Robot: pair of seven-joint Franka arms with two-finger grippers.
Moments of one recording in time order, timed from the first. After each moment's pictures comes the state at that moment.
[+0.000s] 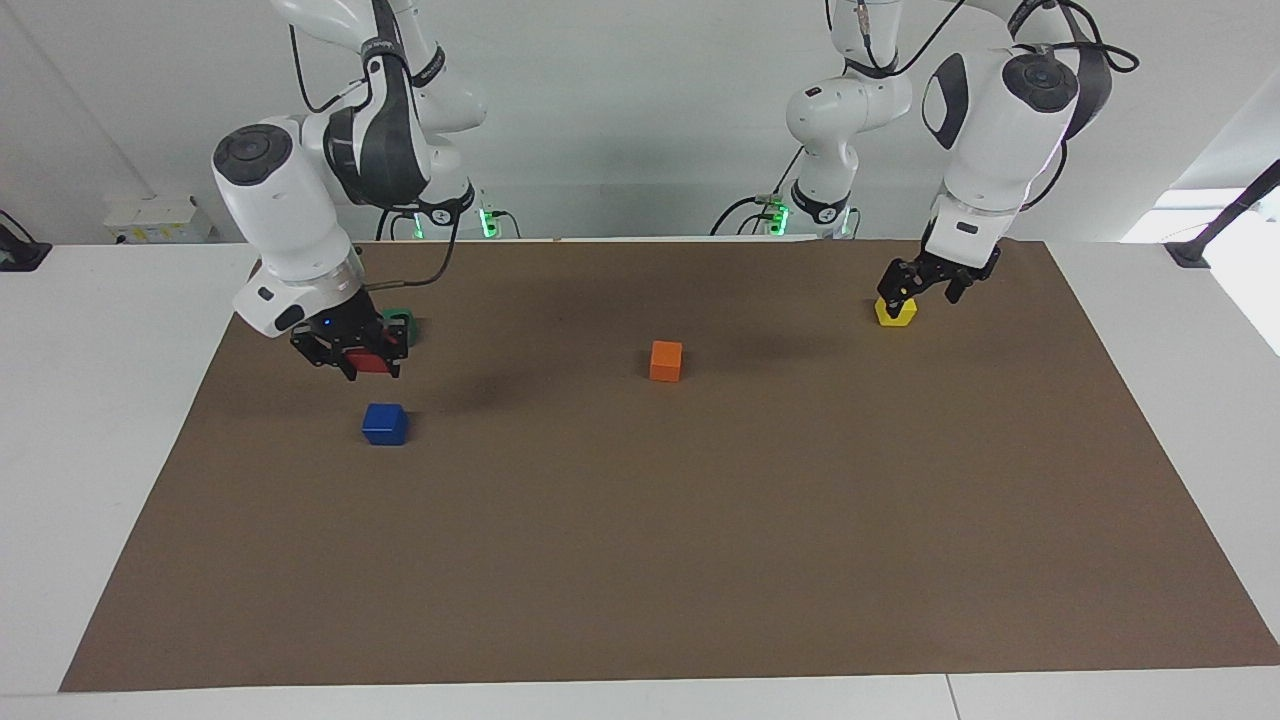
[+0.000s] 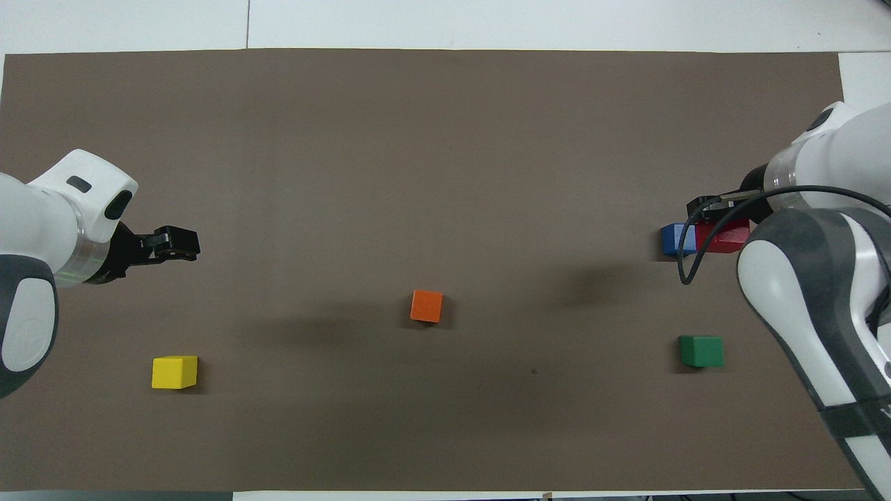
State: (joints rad) left arm 0.29 -0.16 -0.42 -2.01 -0.01 1.87 -0.27; right arm 0.11 0.05 -0.07 -1.98 -0.03 2.09 -0.02
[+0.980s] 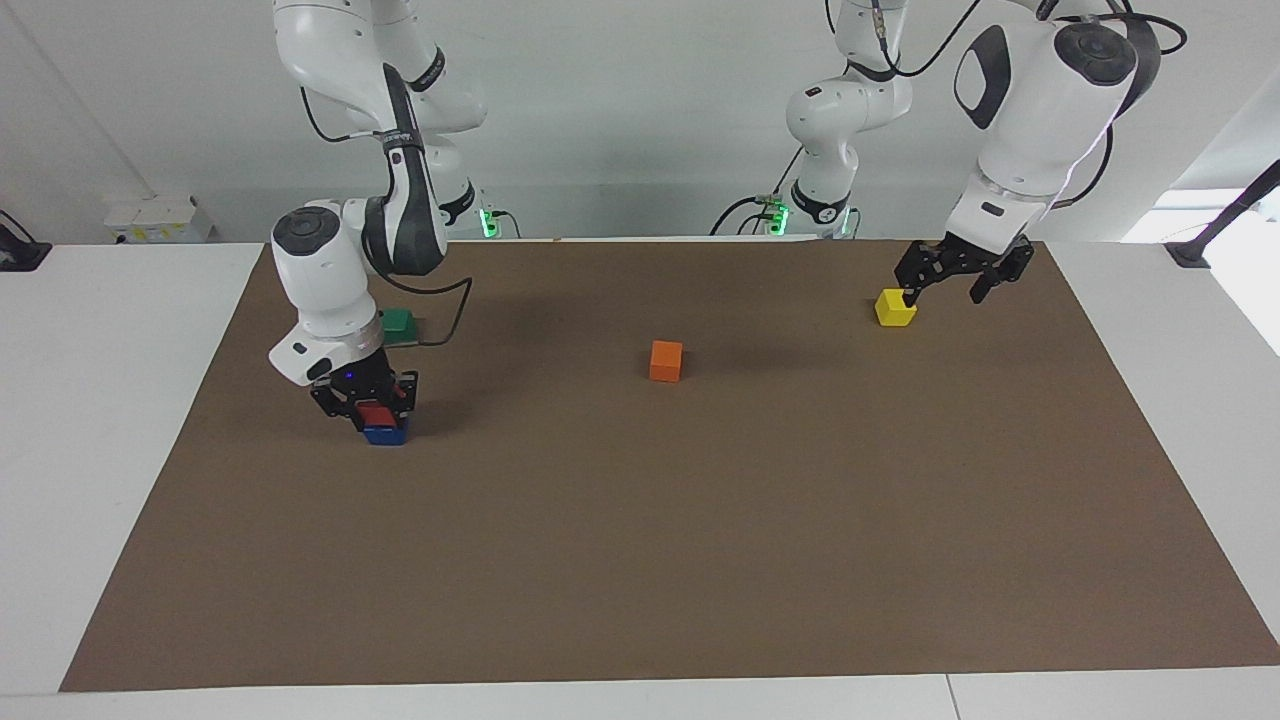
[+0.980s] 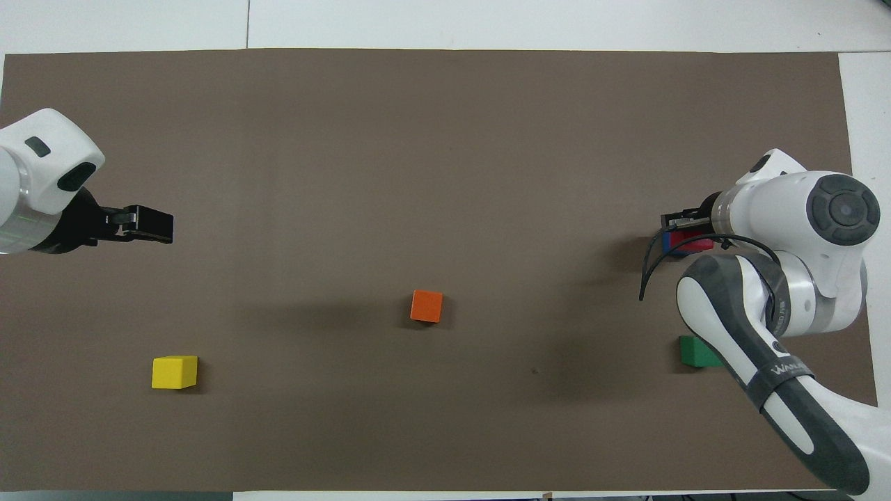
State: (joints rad) left arm 0.29 -0.06 -0.39 -1.78 0.00 1.70 -0.04; right arm 0.08 0.13 -0.07 -2.18 -0.08 2.47 -0.02
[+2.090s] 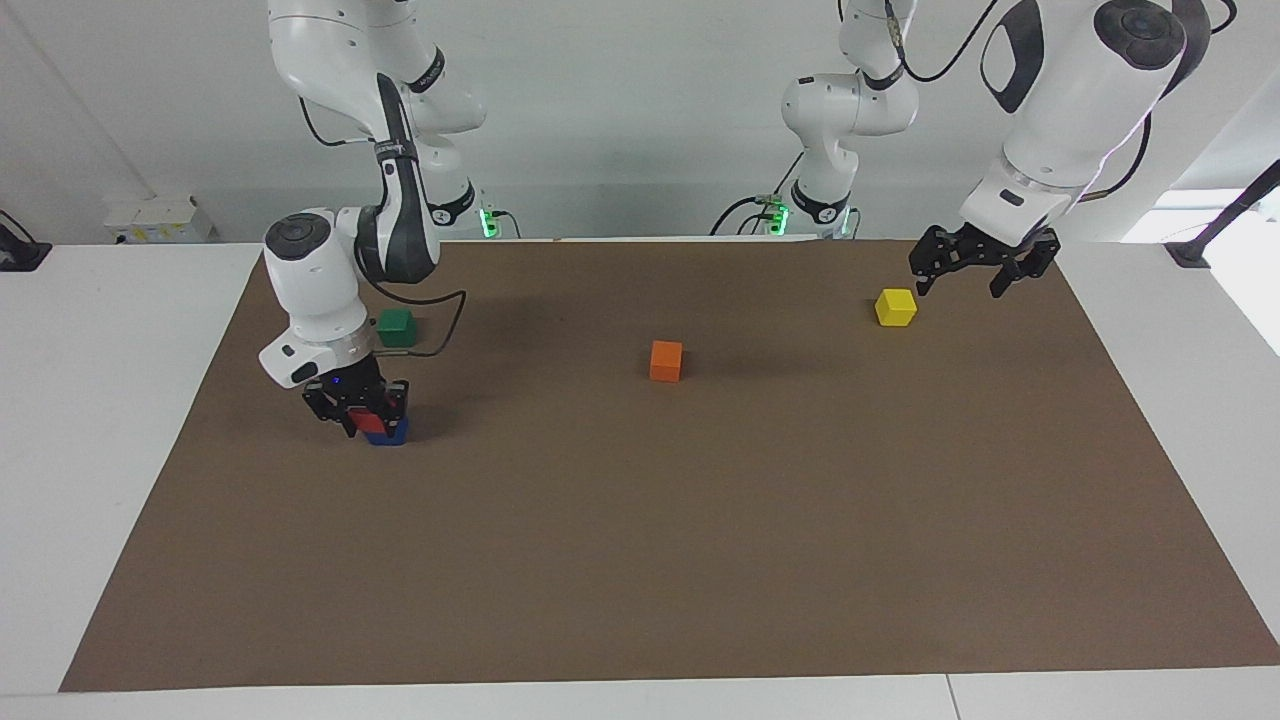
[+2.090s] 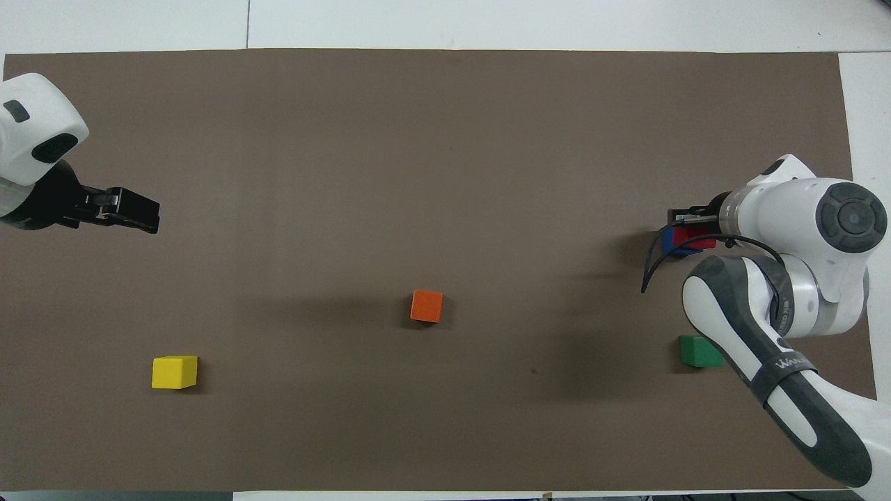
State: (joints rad) left arm -0.11 0.02 -0.02 -1.60 0.03 1.56 0.02; right arm 0.05 0.14 -0.07 -2.20 -0.06 2.54 0.05
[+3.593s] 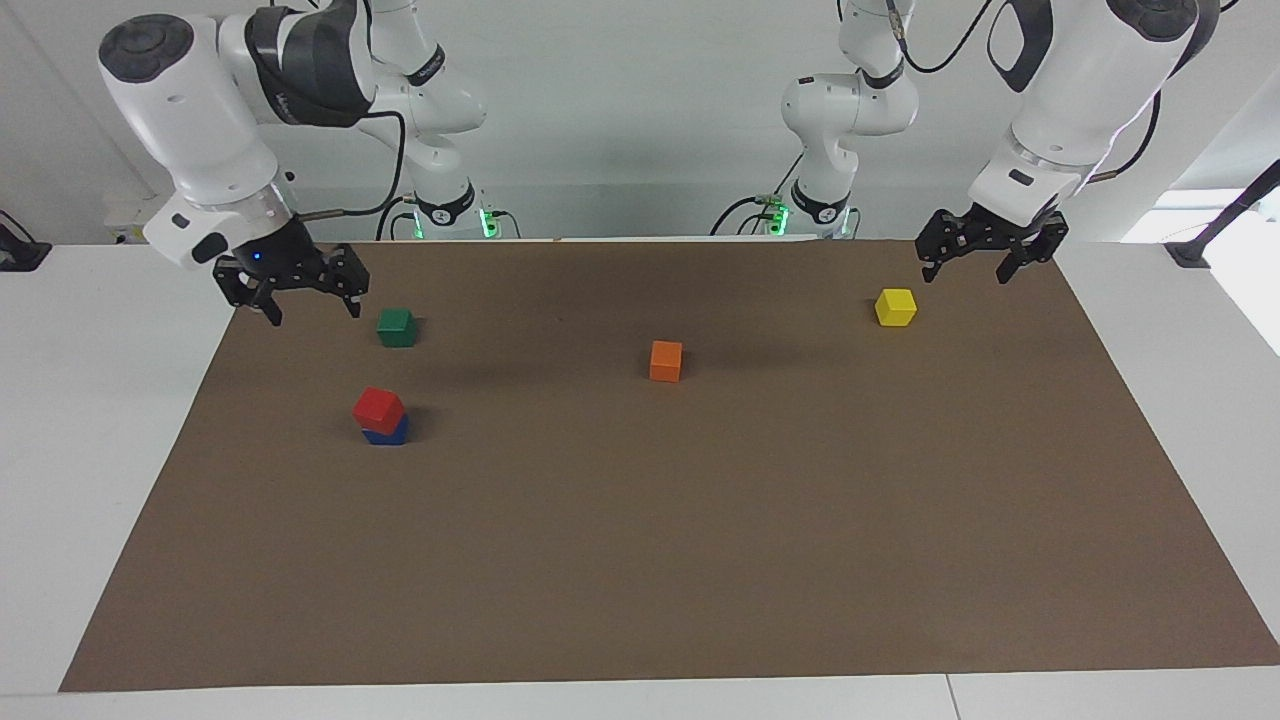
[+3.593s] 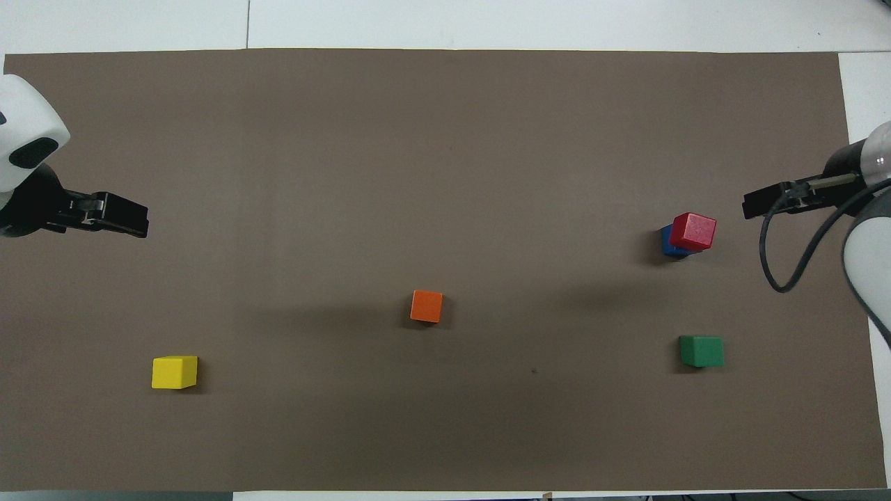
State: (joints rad) left arm -0.11 0.00 -0.01 -1.60 0.03 1.55 0.02; right arm 0.05 0.00 -0.07 -1.65 -0.01 1.58 -0.13
